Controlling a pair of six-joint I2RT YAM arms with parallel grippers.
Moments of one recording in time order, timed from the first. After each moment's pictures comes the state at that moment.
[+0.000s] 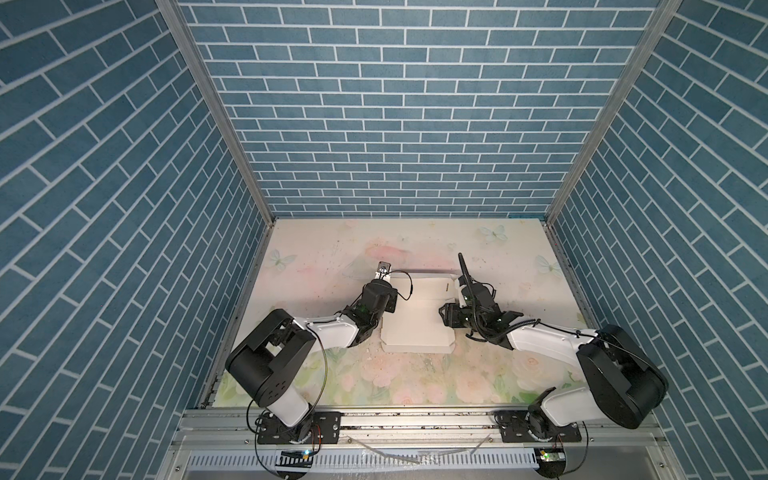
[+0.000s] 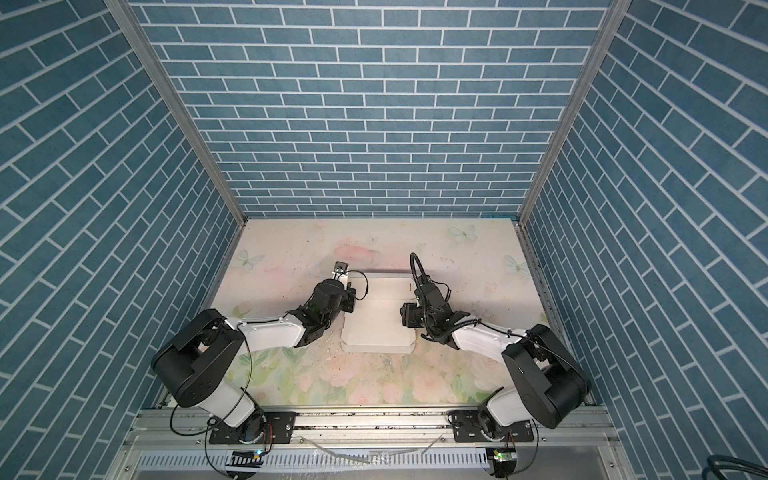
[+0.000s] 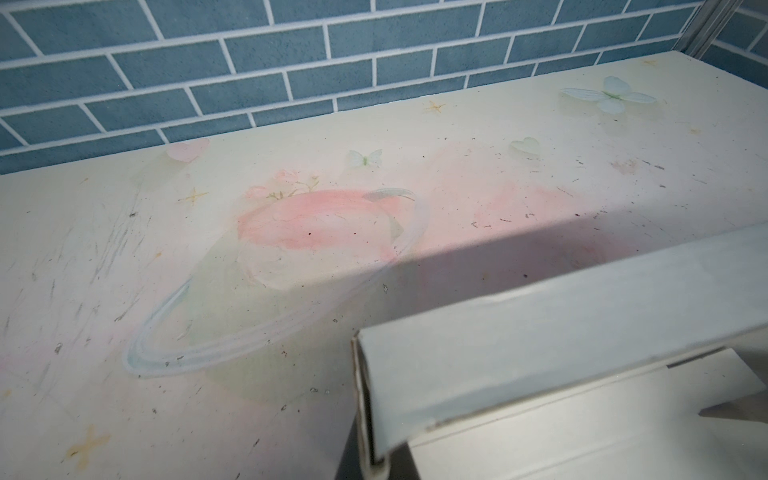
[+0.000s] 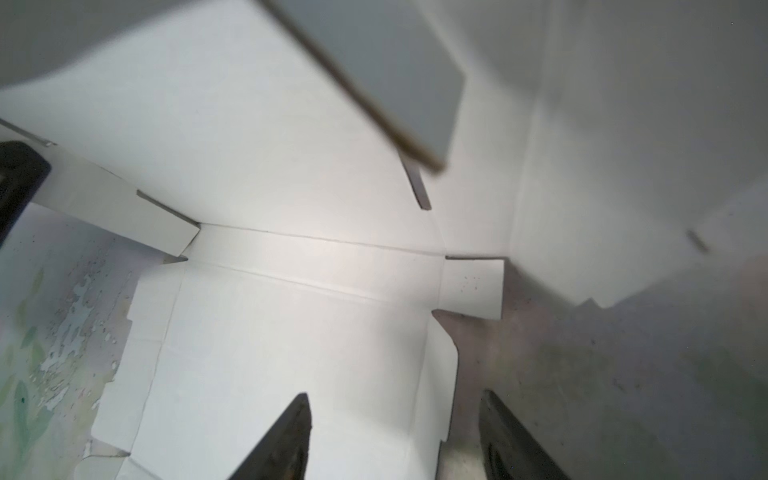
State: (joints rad) left arm -0.68 1.61 0.67 0.43 -0.35 -0.20; right arm 0.66 1.45 0.61 0.06 -0.01 0.52
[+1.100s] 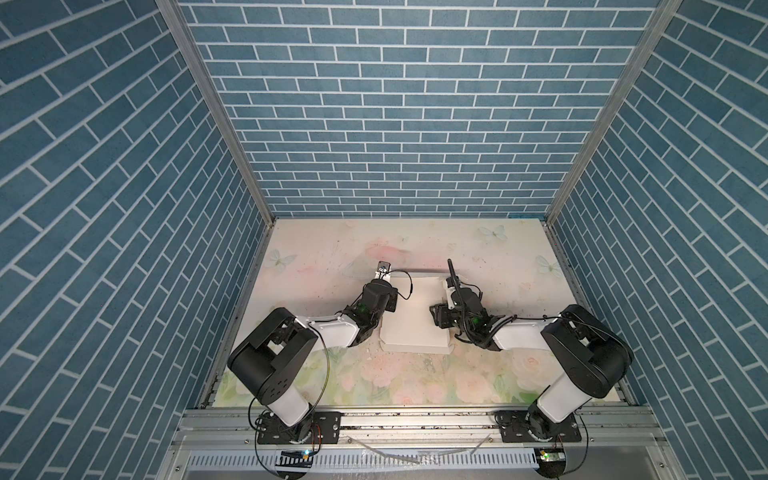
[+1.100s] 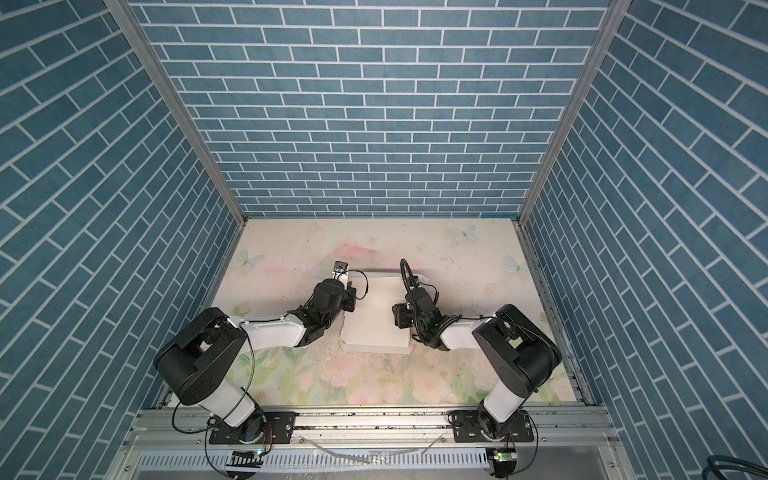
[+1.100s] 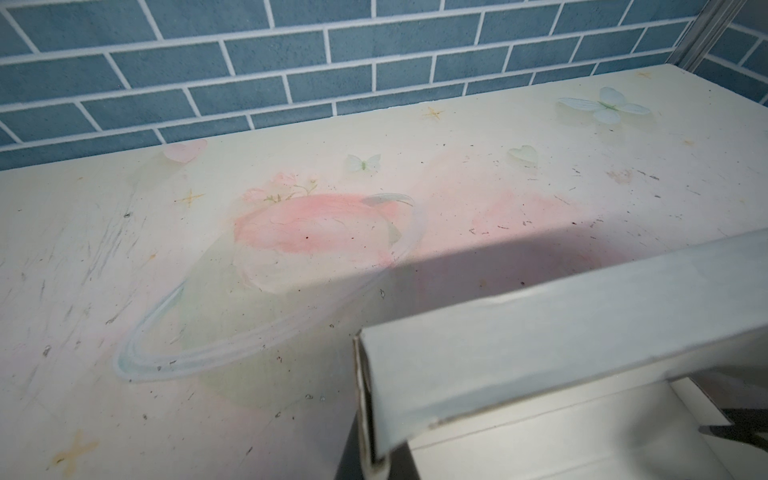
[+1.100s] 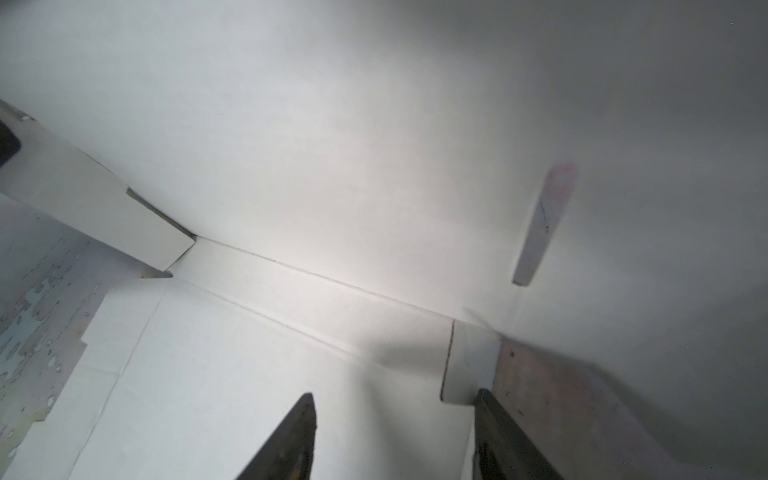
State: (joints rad) left arm -0.68 1.63 0.67 0.46 -0.34 -0.21; right arm 0.72 1.64 0.59 0.36 0.05 0.43
